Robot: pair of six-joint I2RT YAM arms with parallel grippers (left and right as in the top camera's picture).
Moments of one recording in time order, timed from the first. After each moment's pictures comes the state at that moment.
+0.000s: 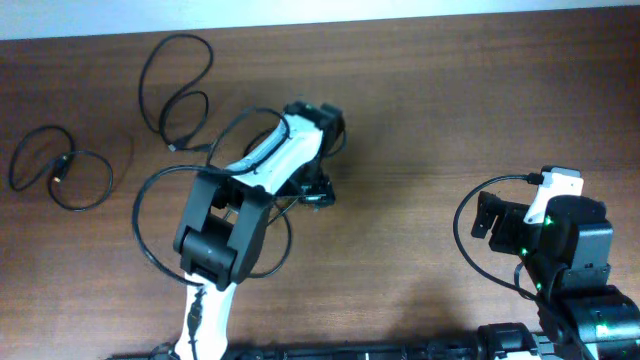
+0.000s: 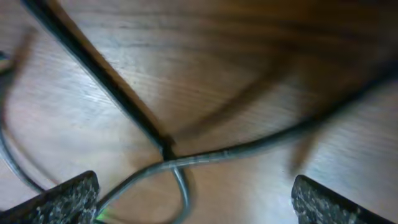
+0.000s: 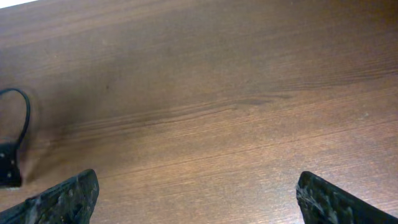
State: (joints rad) left arm -0.54 2.21 1.64 -1.31 -0.09 -0.67; right arm 0.02 0.66 0.87 -0.93 0.11 0.22
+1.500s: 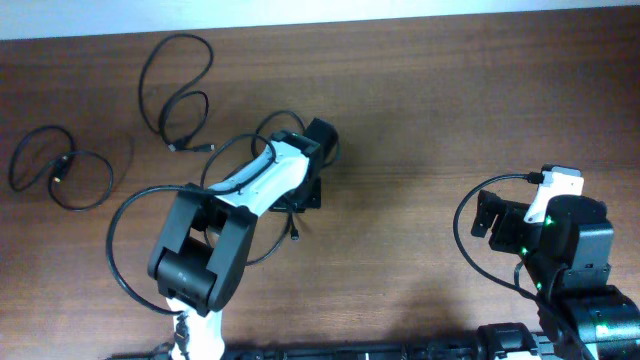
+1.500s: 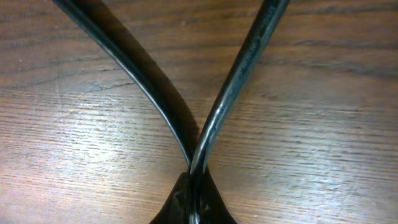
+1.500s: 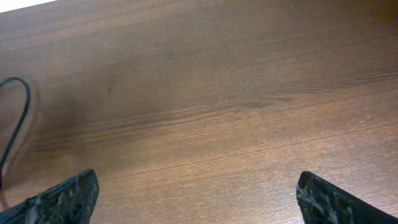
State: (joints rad) left arm -0.54 2.03 1.35 -0.98 -0.14 -0.51; right arm 0.02 0.66 0.87 -0.92 0.10 0.22
